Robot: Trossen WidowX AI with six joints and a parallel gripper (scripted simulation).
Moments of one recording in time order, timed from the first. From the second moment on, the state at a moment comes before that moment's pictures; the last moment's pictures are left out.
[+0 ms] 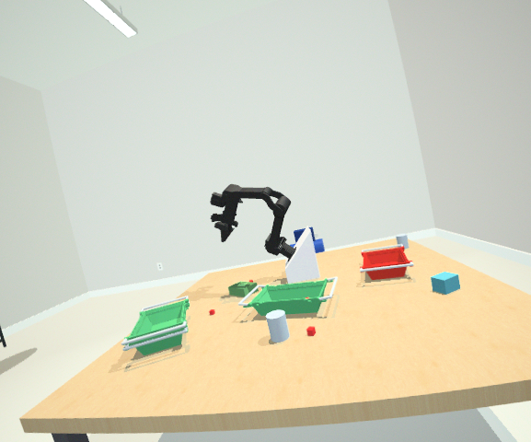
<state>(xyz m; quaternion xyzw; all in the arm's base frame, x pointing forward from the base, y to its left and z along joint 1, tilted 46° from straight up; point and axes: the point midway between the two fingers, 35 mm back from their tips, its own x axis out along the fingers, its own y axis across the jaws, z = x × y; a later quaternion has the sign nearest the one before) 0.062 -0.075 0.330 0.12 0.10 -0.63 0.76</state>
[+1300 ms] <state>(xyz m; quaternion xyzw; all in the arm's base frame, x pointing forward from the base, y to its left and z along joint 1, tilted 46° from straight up) 0.278 -0.133 0.192 -0.04 0.59 -0.32 0.74</state>
